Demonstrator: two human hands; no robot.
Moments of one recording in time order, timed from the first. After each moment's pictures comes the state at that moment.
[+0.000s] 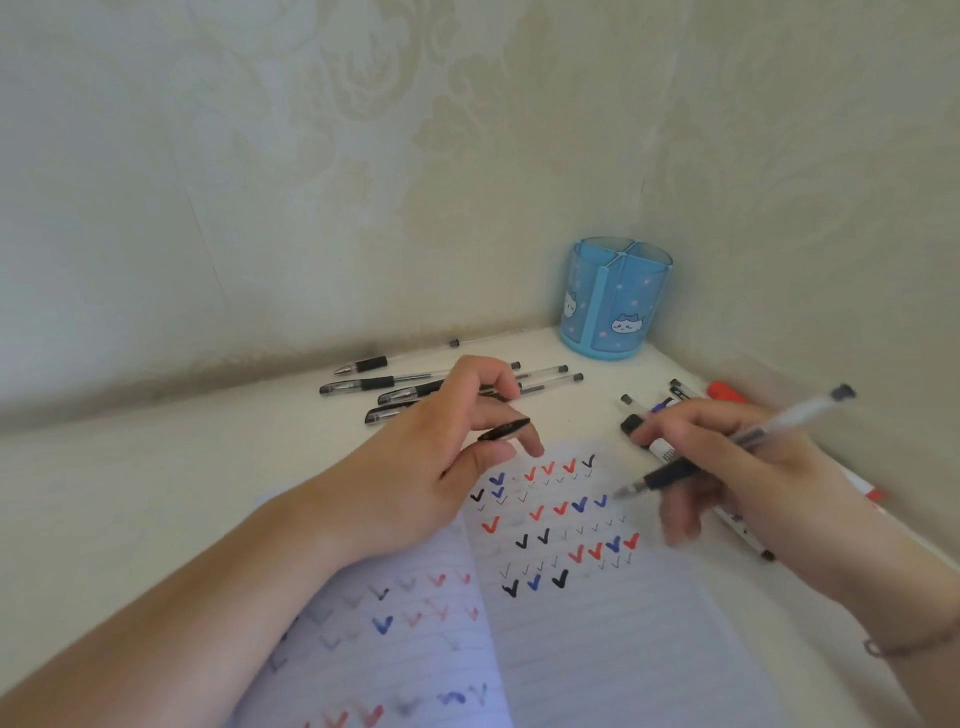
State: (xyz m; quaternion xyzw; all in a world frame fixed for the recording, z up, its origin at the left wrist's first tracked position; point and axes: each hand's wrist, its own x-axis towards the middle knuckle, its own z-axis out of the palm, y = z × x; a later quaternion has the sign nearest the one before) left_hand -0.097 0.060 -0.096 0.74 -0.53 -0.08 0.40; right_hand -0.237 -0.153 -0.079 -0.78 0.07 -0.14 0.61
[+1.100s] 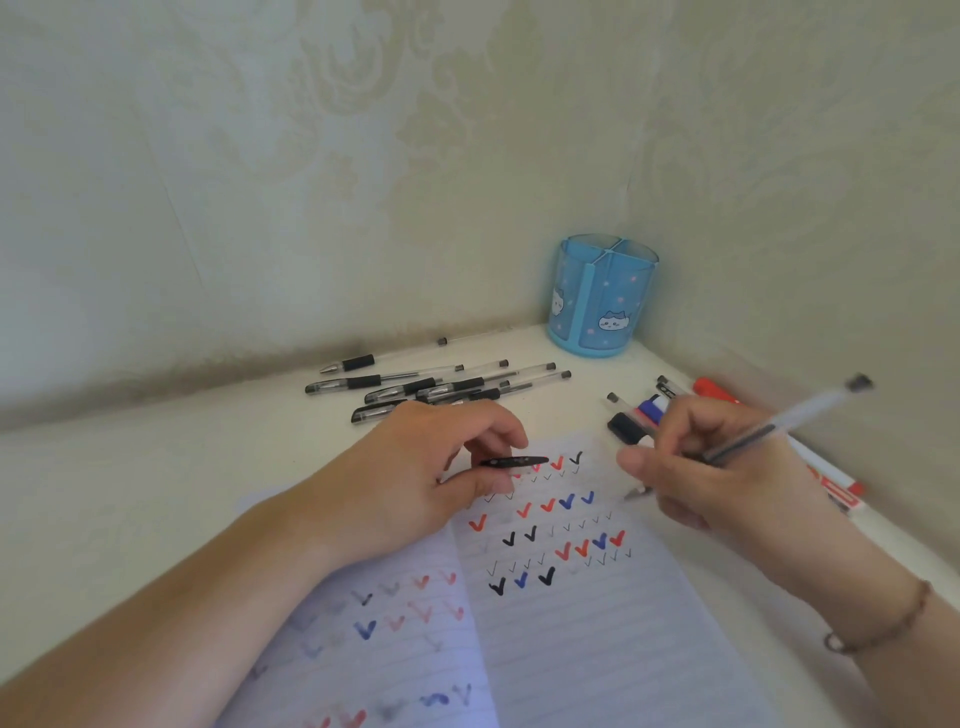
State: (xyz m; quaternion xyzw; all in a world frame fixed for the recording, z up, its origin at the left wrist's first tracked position) left_hand -0.095 0.057 -0.103 0.77 -0.51 -0.04 0.38; right_hand -0.235 -0.152 -0.088 -0.79 0.08 -0.17 0.58
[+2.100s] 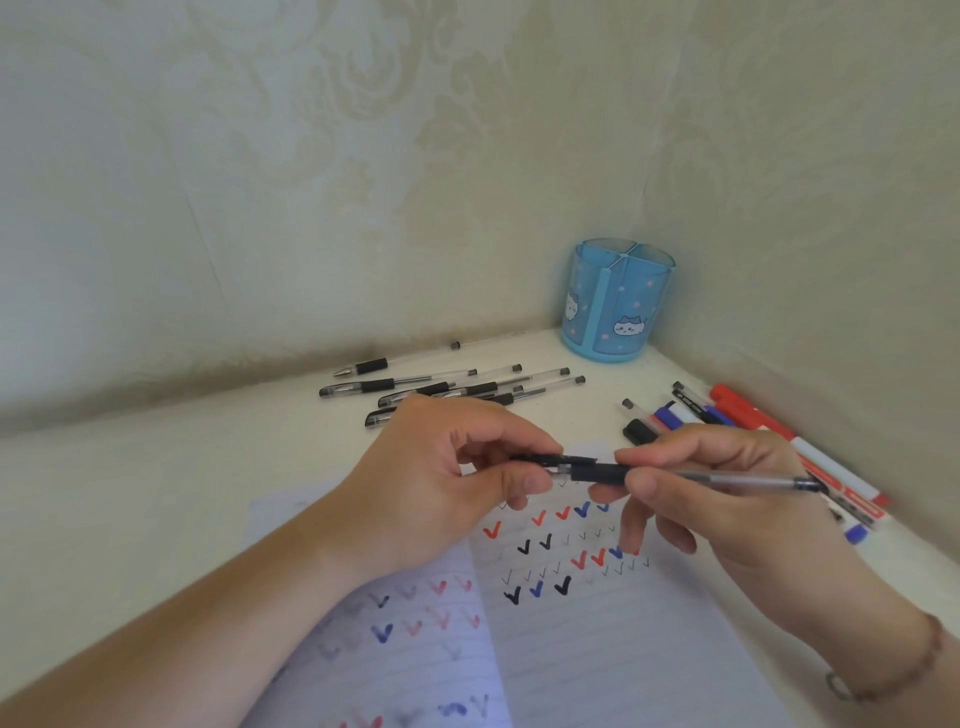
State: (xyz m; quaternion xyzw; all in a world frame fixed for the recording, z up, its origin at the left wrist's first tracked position) left_hand -0.111 0.055 -0.096 0.68 -0.46 -0.09 0.56; right_hand -0.236 -0.127 -0.086 -0.72 0.02 -0.18 0.67
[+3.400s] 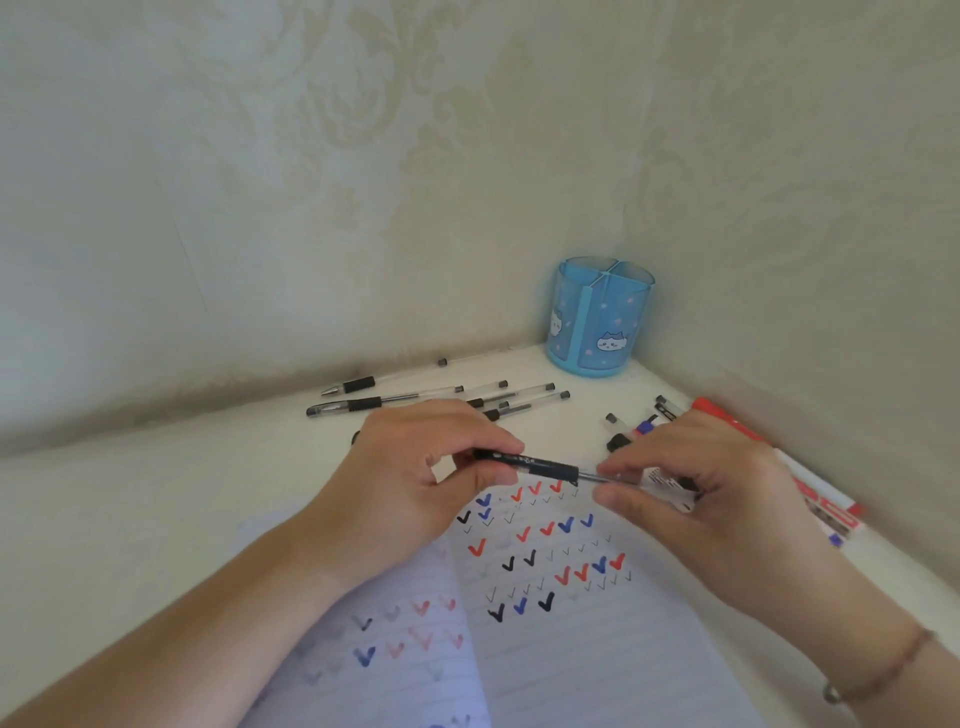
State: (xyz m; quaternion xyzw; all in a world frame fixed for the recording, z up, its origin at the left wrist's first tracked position) left_hand -0.095 0.051 -0.104 0.70 -0.51 0.12 0.48; right_hand -0.236 -0.151 -0.089 -0.93 0.00 -0.30 0.22
